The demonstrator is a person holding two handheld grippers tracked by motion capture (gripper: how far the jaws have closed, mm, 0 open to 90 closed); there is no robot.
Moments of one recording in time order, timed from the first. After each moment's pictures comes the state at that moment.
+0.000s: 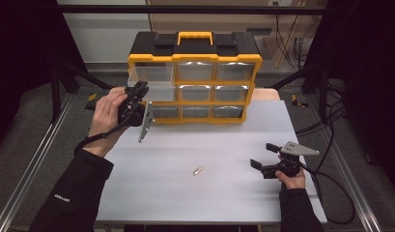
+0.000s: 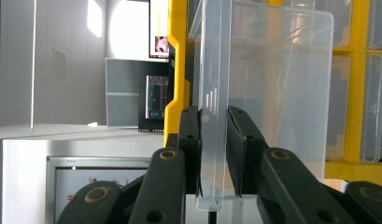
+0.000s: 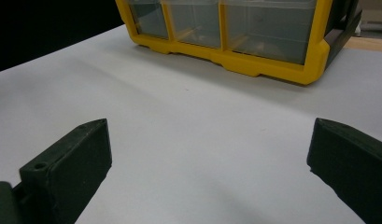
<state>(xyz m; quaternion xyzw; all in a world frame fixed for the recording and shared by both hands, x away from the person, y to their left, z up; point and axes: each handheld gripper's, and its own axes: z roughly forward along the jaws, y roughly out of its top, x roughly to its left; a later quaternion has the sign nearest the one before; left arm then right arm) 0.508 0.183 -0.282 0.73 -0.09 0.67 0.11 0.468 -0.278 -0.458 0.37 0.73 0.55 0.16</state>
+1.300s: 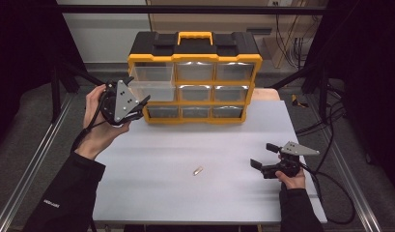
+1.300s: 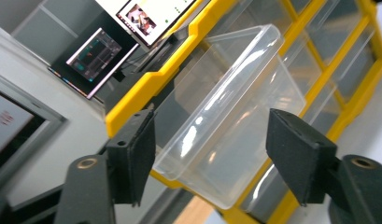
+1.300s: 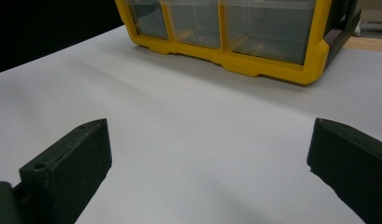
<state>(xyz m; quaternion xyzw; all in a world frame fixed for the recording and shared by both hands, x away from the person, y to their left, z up) 0.500 0.205 -0.263 0.76 0.16 0.50 0.37 0.467 -0.278 -0.458 0.37 0.73 0.55 0.16</state>
